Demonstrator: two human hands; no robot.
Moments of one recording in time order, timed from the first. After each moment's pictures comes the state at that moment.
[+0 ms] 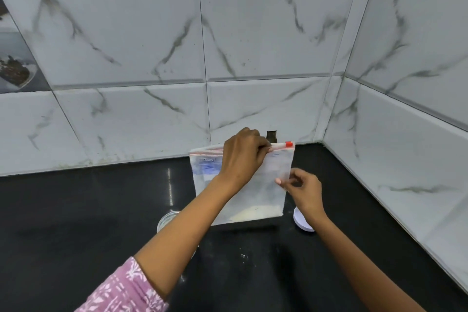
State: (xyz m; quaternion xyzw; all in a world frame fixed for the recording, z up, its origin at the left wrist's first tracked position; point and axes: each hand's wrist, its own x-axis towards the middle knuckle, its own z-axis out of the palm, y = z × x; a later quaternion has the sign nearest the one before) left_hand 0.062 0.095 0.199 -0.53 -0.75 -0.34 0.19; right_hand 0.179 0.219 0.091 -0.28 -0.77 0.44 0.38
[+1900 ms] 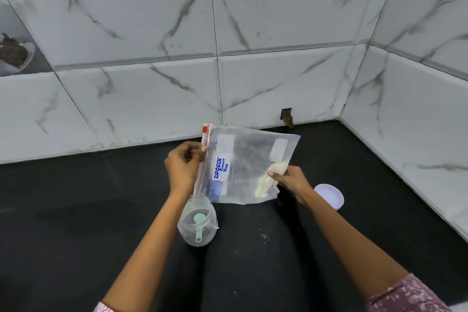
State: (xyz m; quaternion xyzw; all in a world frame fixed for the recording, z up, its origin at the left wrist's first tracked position) left_hand -0.039 -0.003 0.110 -0.20 -0.73 -0.65 -0.03; right_hand 0.110 0.226 0.014 -0.34 -0.66 0.65 0.18
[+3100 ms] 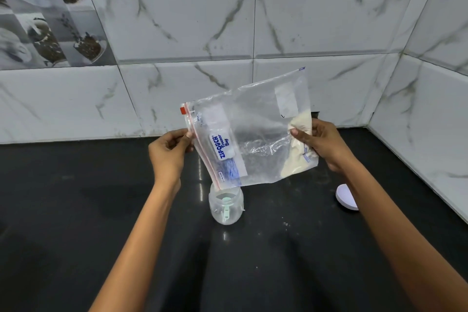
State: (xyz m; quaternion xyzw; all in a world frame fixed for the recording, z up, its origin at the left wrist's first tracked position) left_hand -0.032 -0.106 0.147 -0.16 -0.64 -0.75 0.04; right_hand 0.126 0.170 0.158 -0.16 -0.73 0.61 0.27
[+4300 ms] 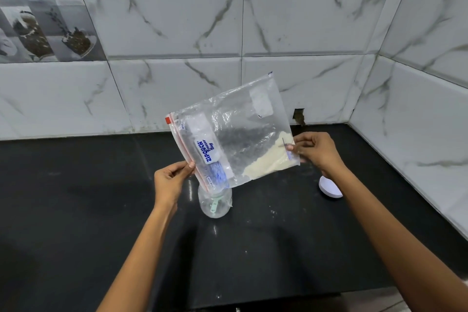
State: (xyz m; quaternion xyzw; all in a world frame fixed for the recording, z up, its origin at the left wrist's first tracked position) left_hand -0.014 -0.121 0.065 -0.16 -0.62 -0.77 -0.09; right_hand 0.166 0.159 0.141 -0.27 -0.76 0.54 0.25
